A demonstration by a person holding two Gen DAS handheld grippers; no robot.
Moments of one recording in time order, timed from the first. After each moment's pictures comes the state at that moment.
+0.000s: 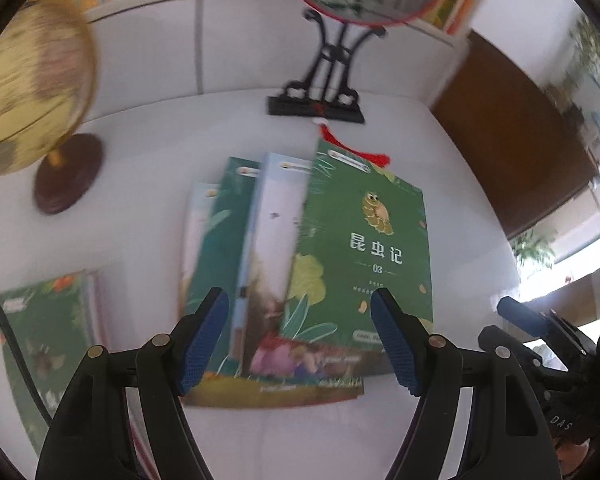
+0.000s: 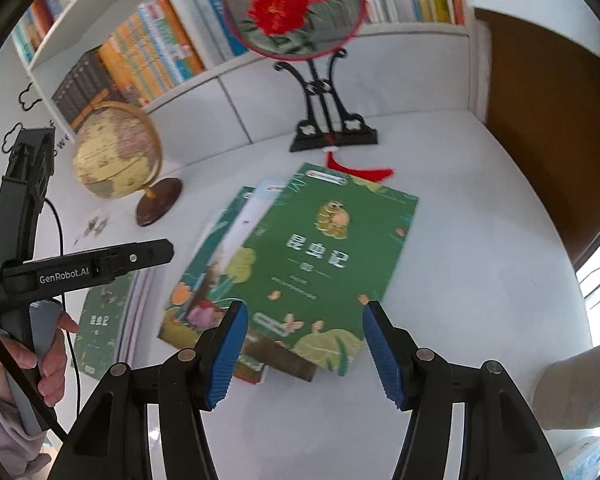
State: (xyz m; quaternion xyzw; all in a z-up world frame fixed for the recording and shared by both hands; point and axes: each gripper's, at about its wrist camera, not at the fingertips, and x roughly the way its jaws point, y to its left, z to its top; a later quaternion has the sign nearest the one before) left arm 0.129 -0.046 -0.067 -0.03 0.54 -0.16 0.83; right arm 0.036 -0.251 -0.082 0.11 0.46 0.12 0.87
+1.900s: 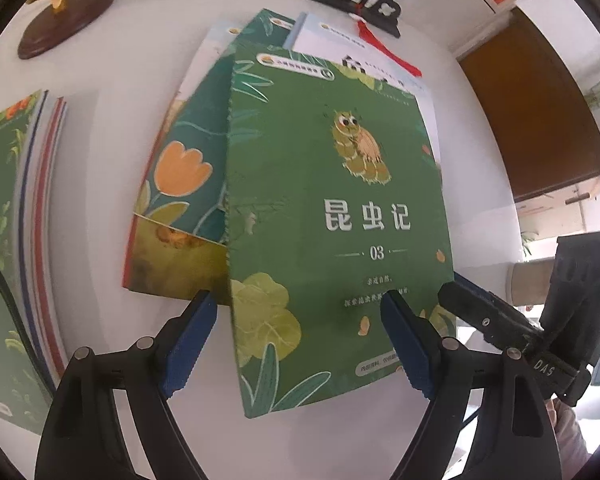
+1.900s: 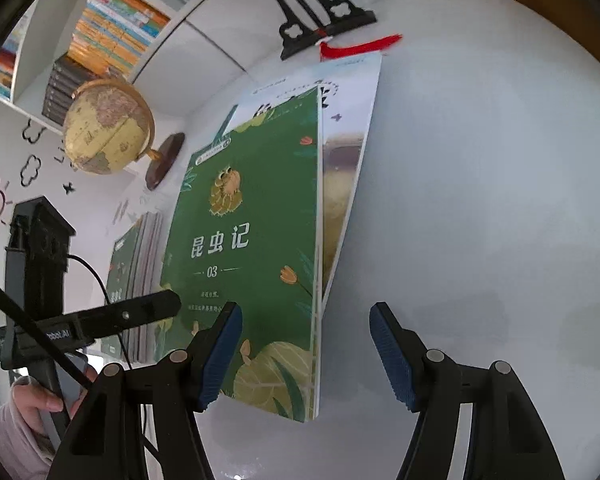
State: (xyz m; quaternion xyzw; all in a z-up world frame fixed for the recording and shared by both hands) left arm 0.071 -0.019 -0.151 -0.13 0.63 -0.16 0.75; right arm 0.035 -0.254 -0.187 0.24 0.54 0.19 0.79
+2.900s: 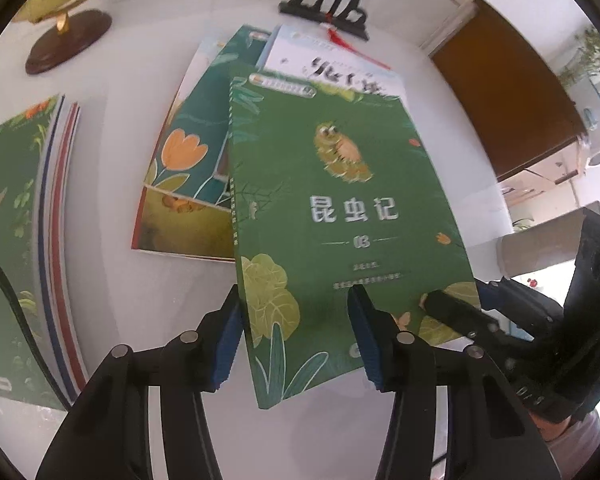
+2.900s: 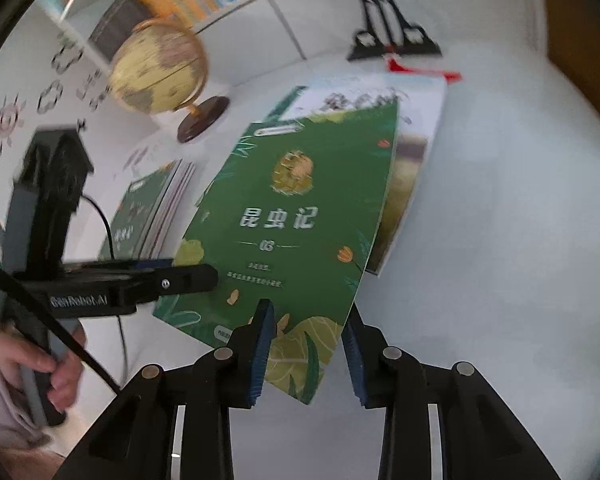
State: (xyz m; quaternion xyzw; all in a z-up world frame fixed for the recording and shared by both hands) left arm 0.029 -0.014 -0.128 -0.10 0.59 -0.19 0.78; right arm -0.006 -0.209 -0.148 0.09 0.51 0.23 0.82
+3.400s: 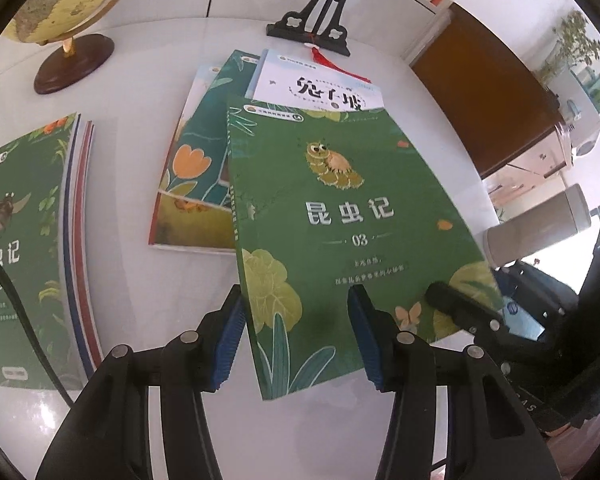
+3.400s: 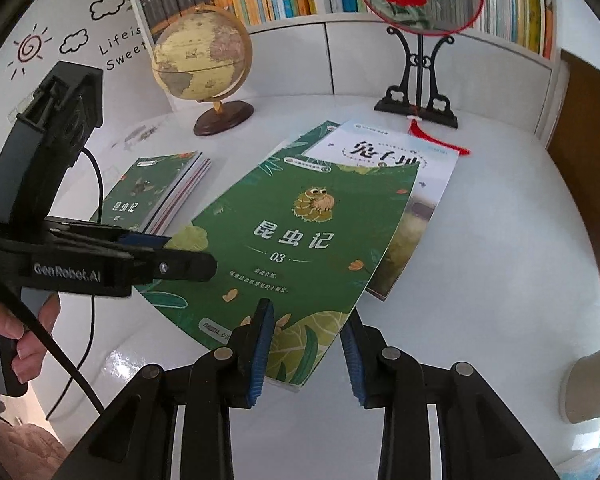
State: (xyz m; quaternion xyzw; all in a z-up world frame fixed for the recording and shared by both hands) left arm 0.010 -0.004 -0.111 -0.09 0.57 -0.20 0.79; right arm -0.036 -0.187 -0.116 -0.02 0.45 0.22 0.86
